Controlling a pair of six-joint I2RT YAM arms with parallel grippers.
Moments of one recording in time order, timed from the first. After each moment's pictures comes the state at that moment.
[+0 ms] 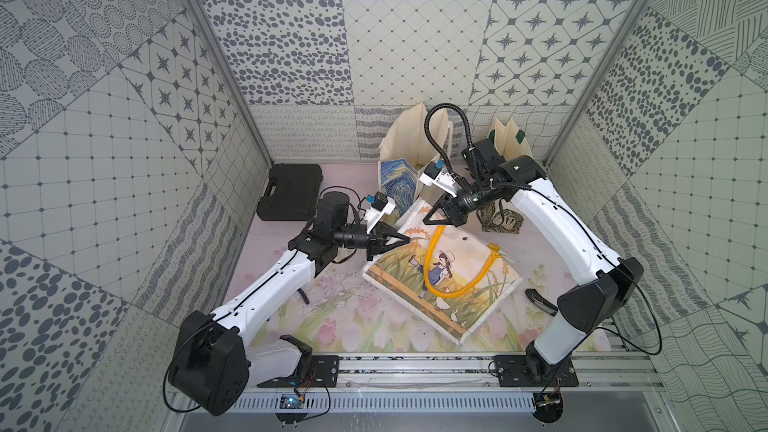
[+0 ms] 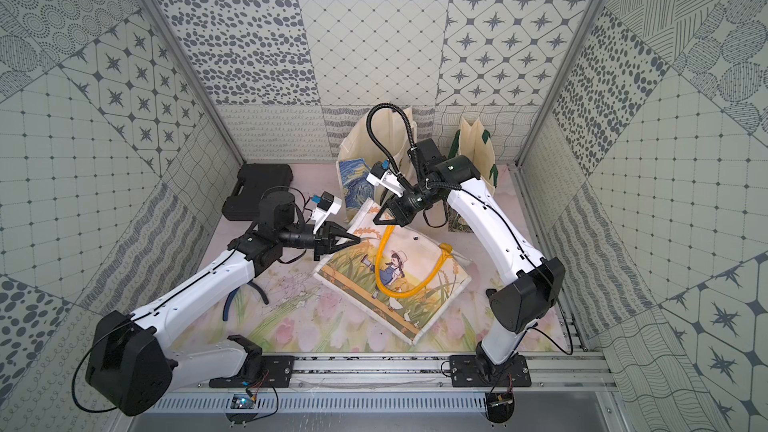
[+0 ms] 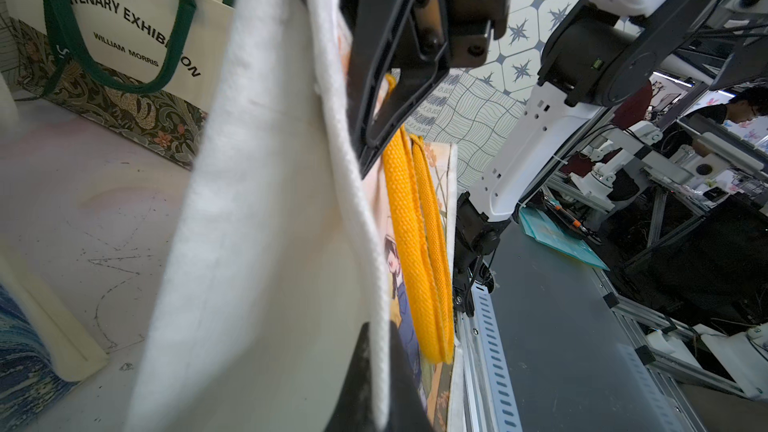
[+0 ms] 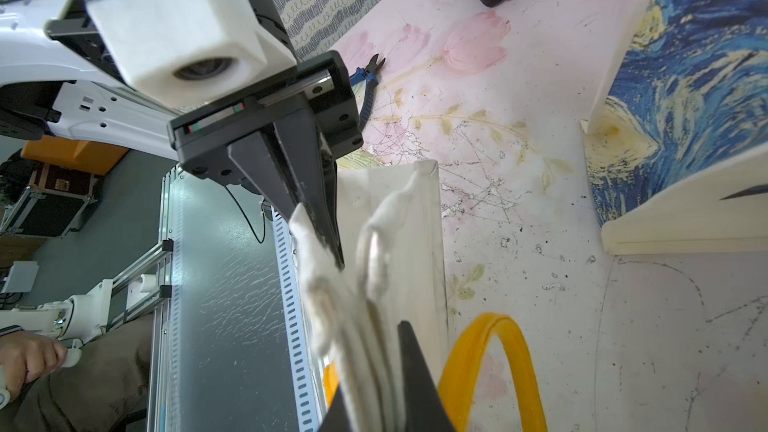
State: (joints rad) left arm -0.46 1.23 0.88 -0.06 1.08 -0.02; right arm 0.50 1.69 1.87 -1.27 -0.79 -0.32
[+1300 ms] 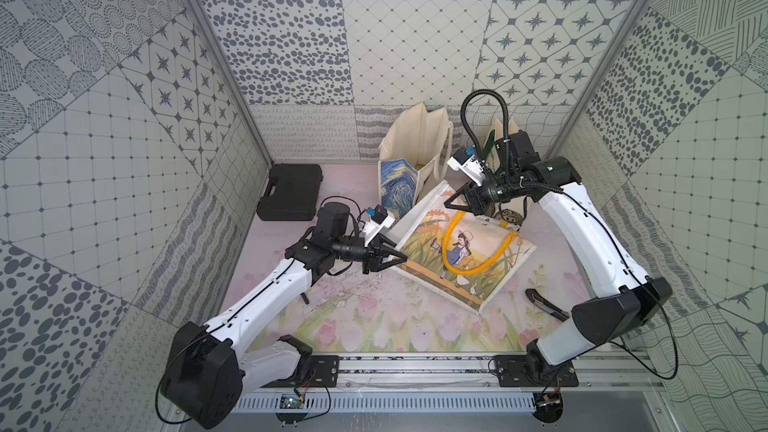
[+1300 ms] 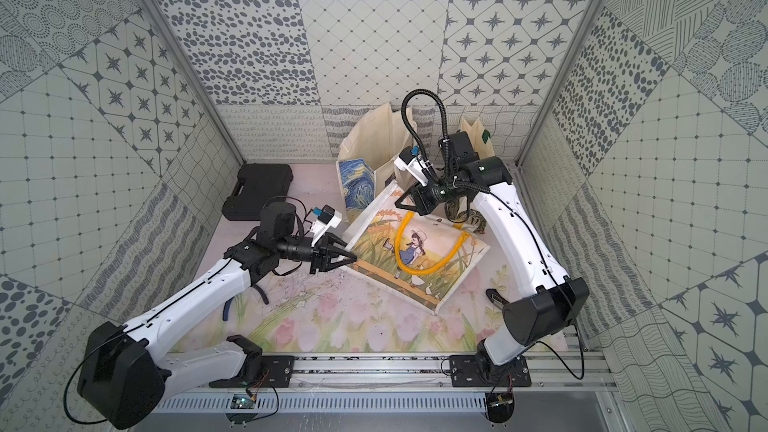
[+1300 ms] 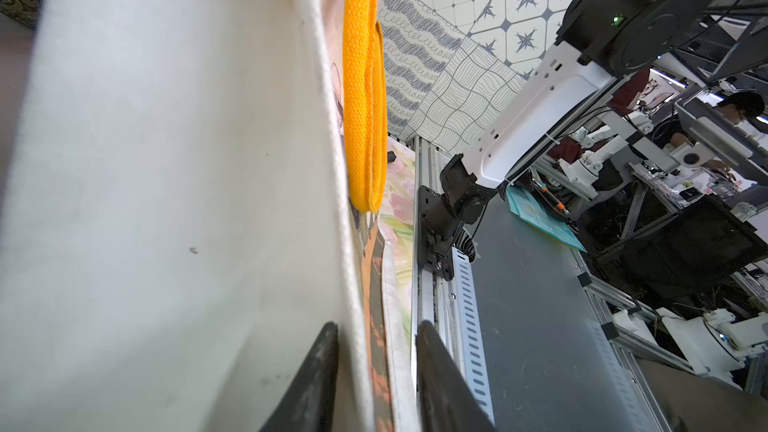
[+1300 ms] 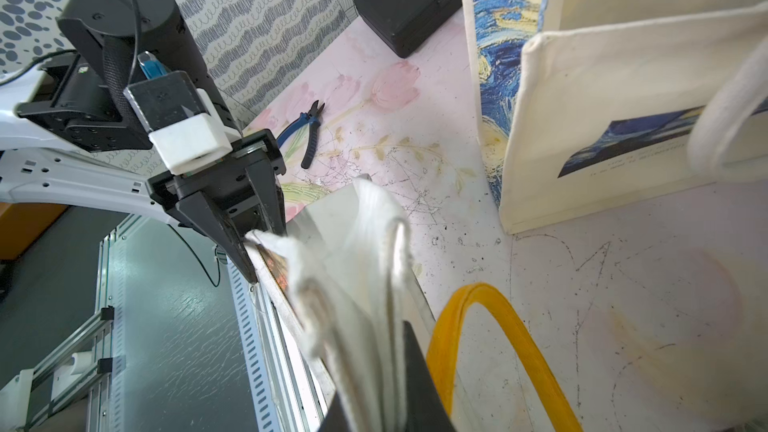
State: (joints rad) left arm -0.47 1.16 0.81 -0.20 1.07 0.01; right arm 0.34 1.57 1.80 -1.19 -0.74 -0.27
